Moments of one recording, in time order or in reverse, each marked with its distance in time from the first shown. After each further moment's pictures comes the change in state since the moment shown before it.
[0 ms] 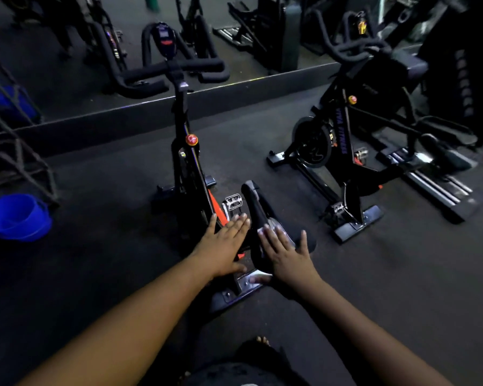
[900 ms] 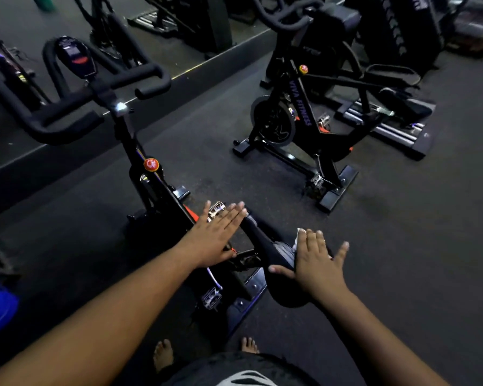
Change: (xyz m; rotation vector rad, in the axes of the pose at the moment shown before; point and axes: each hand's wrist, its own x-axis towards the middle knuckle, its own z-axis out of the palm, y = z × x) left_hand 0.121 -0.113 -0.026 0.197 0.068 0.397; right_hand 0.048 0.006 -0.025 0.288 -0.135 0.695
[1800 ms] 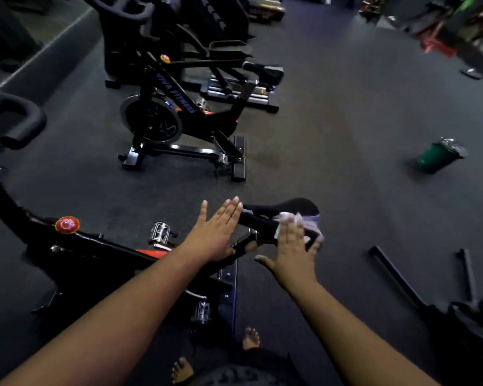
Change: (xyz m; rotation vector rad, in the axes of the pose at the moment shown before) left_hand 0.042 -0.064 -0.012 -0.032 -0.040 0.533; right_hand -0.026 -0.150 0.051 0.158 0.225 0.623
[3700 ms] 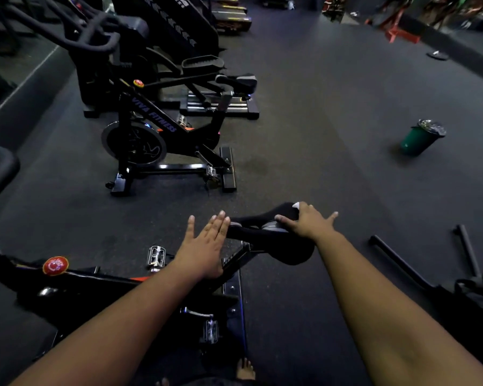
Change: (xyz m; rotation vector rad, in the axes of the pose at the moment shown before) left_hand -0.001 0.002 -0.019 0.103 -0.077 -0.006; right_hand 0.097 0.084 -0.051 0.320 -0.195 0.270
